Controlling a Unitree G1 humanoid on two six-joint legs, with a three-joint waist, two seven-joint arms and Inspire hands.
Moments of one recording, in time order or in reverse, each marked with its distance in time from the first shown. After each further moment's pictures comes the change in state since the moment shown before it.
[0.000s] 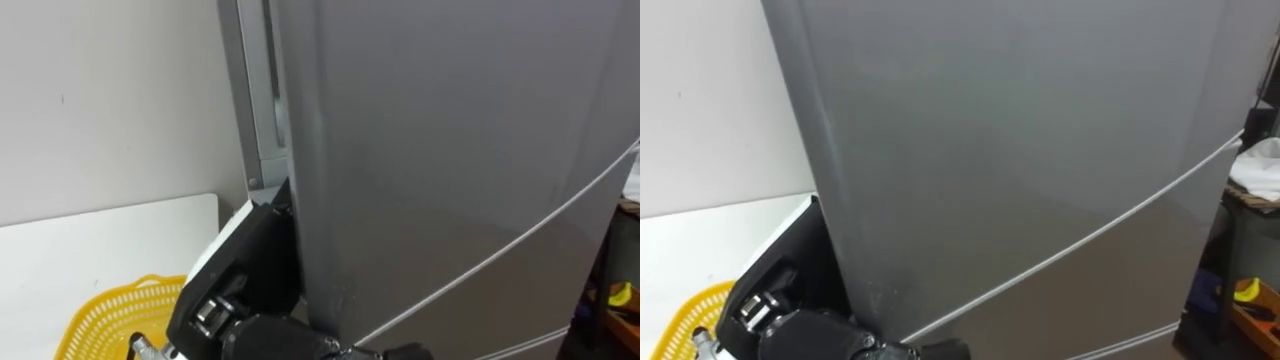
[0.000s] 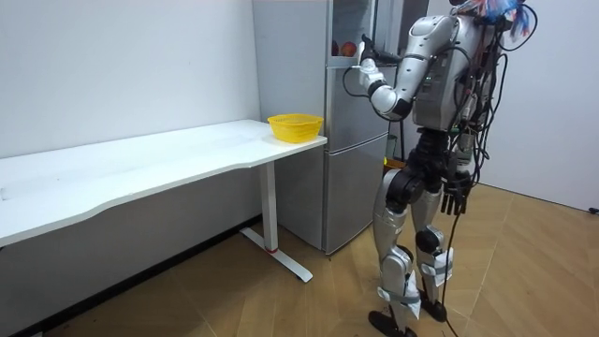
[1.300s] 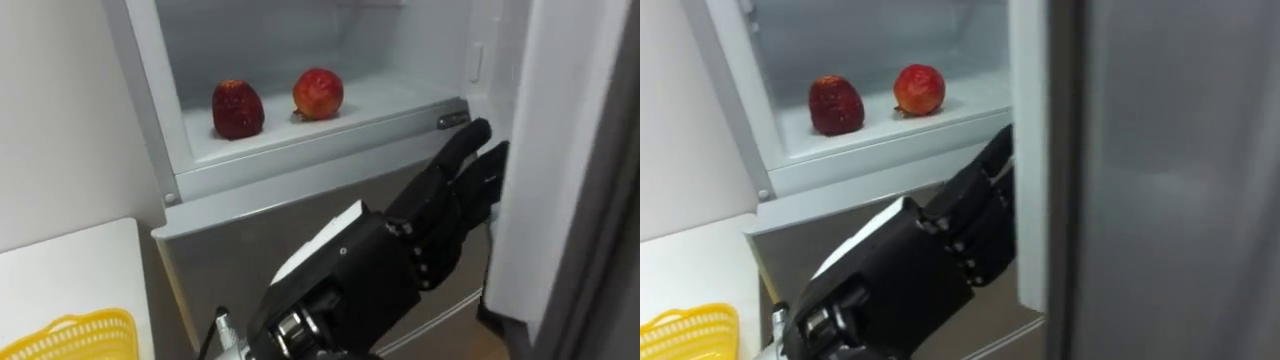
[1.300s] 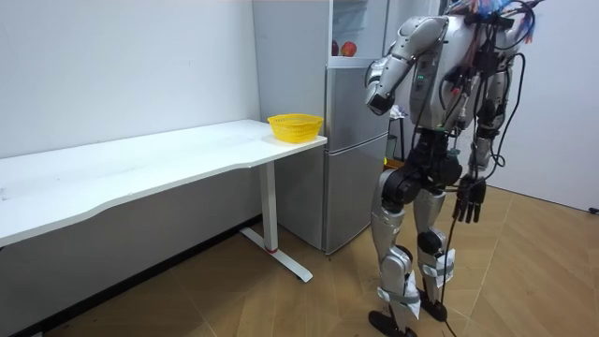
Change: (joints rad) left arm -0.151 -0.023 -0.163 0.032 -0.039 -0.012 -0.175; right arm -0.006 -0.026 -0.004 -0.009 0.042 -0.021 -0.004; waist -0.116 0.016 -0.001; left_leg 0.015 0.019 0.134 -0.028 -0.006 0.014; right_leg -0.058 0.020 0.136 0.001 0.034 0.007
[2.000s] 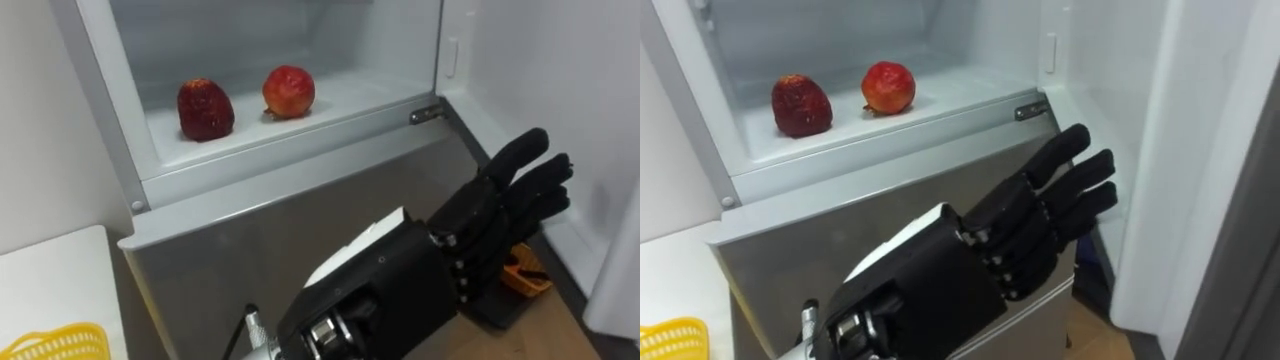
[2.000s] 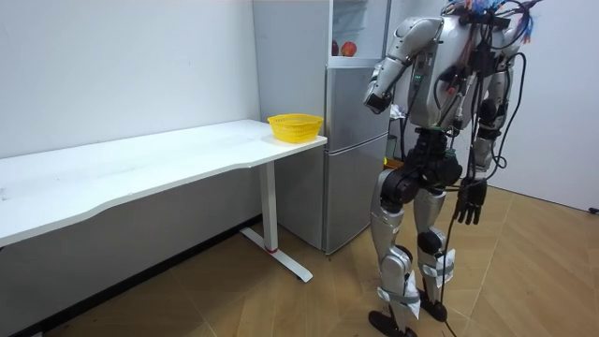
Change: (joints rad) left arm -0.042 -0.025 -0.047 0.016 0.001 0.022 -0.008; right arm 0.008 0.000 0.000 -0.025 0.055 0.004 0.000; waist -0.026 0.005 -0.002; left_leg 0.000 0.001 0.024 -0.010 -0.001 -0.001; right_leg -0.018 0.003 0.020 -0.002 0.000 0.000
